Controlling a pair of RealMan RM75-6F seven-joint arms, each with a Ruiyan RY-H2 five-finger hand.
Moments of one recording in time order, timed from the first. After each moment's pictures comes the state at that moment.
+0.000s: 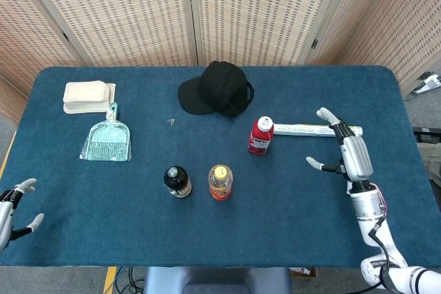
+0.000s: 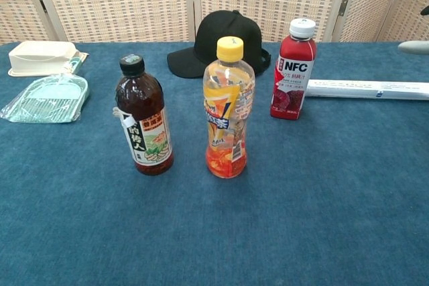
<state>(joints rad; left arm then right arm) -0.05 -1.10 -0.05 -1.56 1.47 1.51 -0.01 0.44 -1.41 0.18 -1.39 -1.37 1.39 0.40</state>
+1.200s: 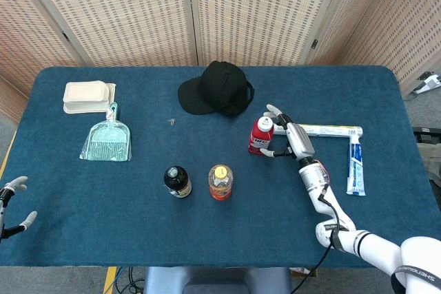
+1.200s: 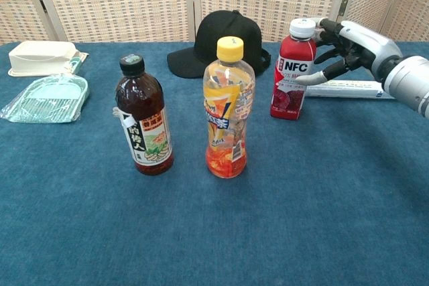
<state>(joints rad) -0.05 -1.09 -0.07 -1.55 1.44 1.50 -0.07 0.68 -1.70 0.28 -1.06 -1.29 0.98 0.55</state>
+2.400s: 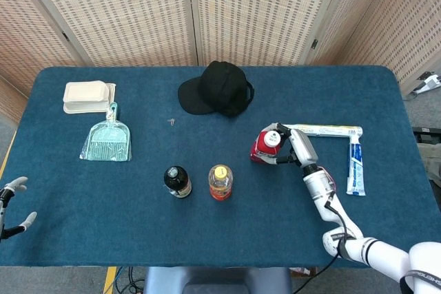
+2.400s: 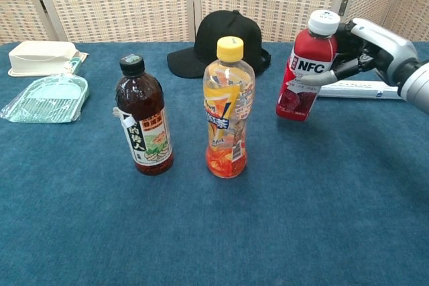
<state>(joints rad) -0.05 -1.08 -0.06 -1.56 1.44 1.50 -0.05 0.61 -1.64 0.23 -1.15 -1.38 1.09 0.67</state>
